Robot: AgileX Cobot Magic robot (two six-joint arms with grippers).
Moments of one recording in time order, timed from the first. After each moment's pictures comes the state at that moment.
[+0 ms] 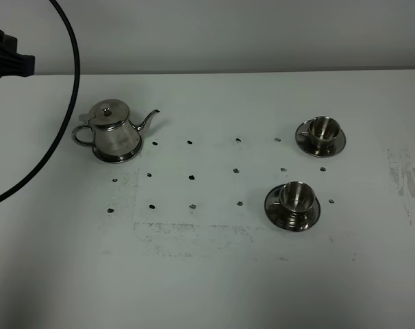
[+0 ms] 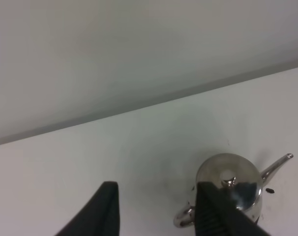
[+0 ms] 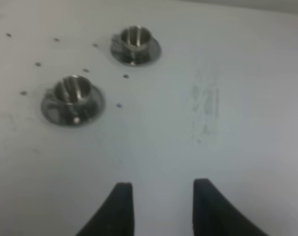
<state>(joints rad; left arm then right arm) -0.10 1.36 -1.12 0.02 0.31 0.17 -0.09 0.05 -0.54 0.09 1.11 -0.18</state>
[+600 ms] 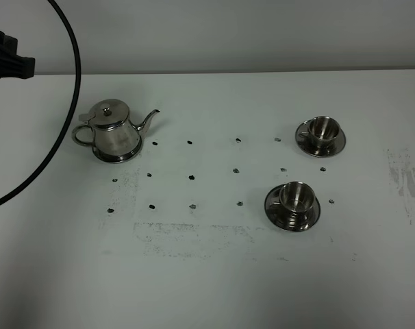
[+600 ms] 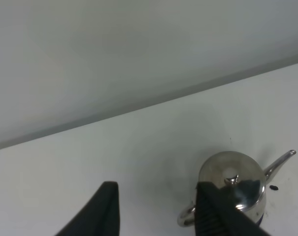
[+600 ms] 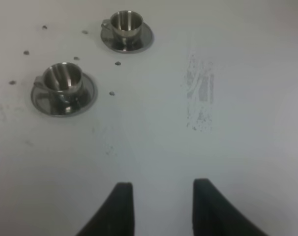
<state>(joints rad) -0.10 1.36 -1.12 0.02 0.31 0.20 -0.09 0.02 -0.52 0.07 1.12 -0.15</state>
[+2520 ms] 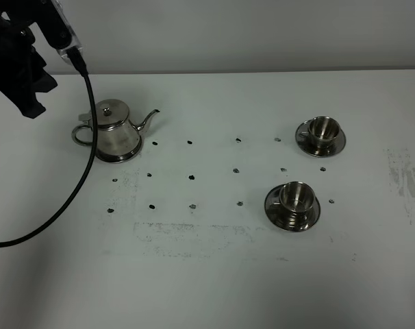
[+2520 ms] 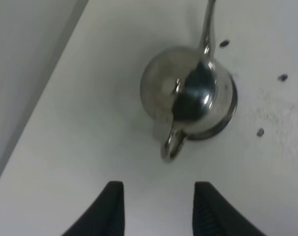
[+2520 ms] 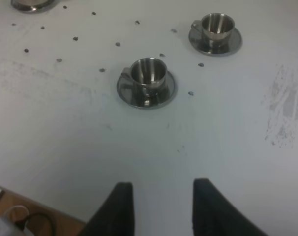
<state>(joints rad) -0.10 1.68 -1.48 -0.15 0.79 1.05 0.17 0.02 -0.52 0.11 1.12 -0.11</state>
